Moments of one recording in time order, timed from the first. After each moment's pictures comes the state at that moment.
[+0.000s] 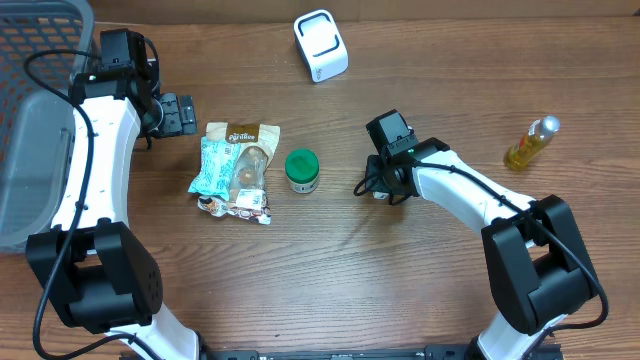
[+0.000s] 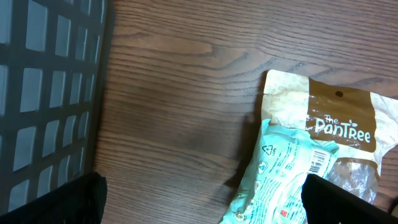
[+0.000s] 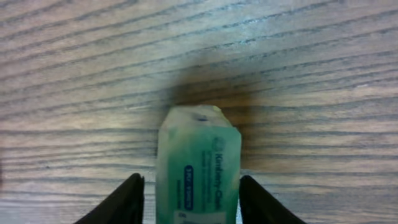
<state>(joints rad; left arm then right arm) 0.12 1.85 1.64 -1.01 -0.09 -0.07 0.44 1.85 1.14 -0.57 0.06 0.55</state>
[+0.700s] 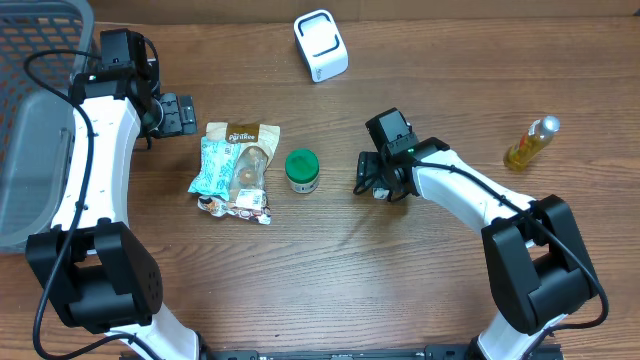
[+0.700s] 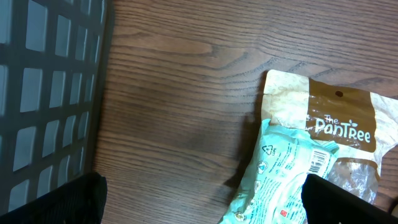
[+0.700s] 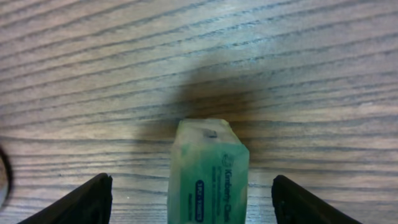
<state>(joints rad) 0.12 1.85 1.64 -1.01 -0.09 -0.07 0.44 1.85 1.15 -0.54 0.06 0.53</state>
